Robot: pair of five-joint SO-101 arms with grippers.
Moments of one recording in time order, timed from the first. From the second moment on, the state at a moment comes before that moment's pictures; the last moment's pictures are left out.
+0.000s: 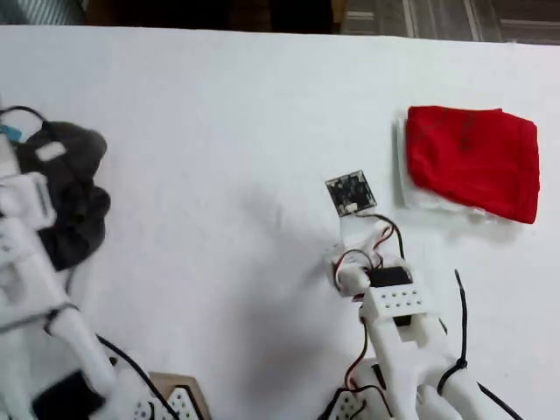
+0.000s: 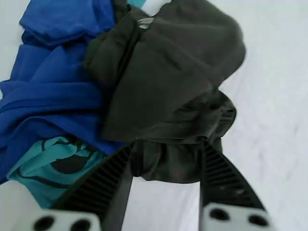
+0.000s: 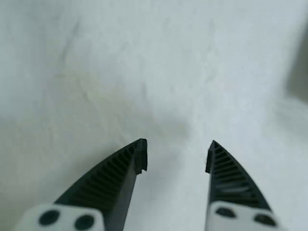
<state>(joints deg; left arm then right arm) -43.0 -22.9 23.7 64.0 -13.0 -12.0 -38.5 73.9 31.8 12.9</state>
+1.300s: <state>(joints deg) -38.2 19.9 -17.5 83.5 -19.5 -14.2 -38.5 74.5 30.2 12.9</state>
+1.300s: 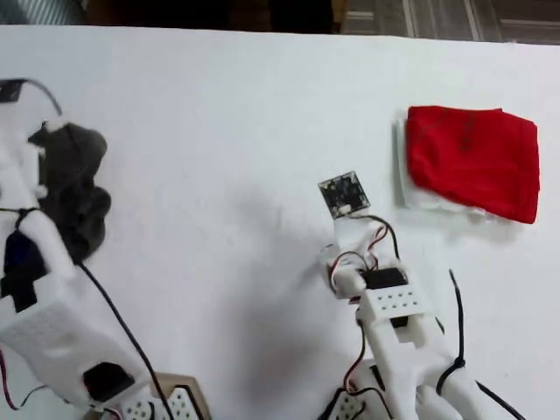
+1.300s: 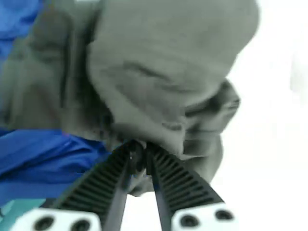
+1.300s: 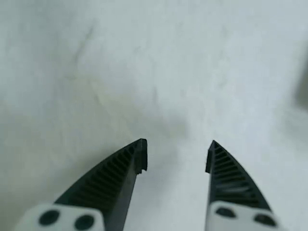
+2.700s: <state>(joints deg) 19.4 21.5 -60.5 101.3 -12.1 -14.2 -38.5 75.3 28.7 12.9</state>
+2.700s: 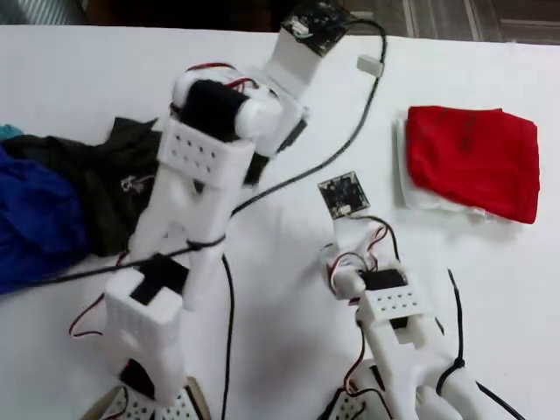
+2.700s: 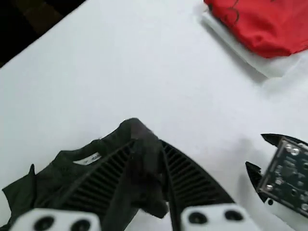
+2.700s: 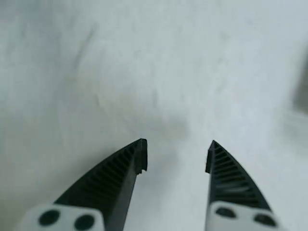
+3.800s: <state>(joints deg) -46.8 21.8 -6.9 76.5 -34.3 -14.2 -38.5 75.3 28.2 12.9</state>
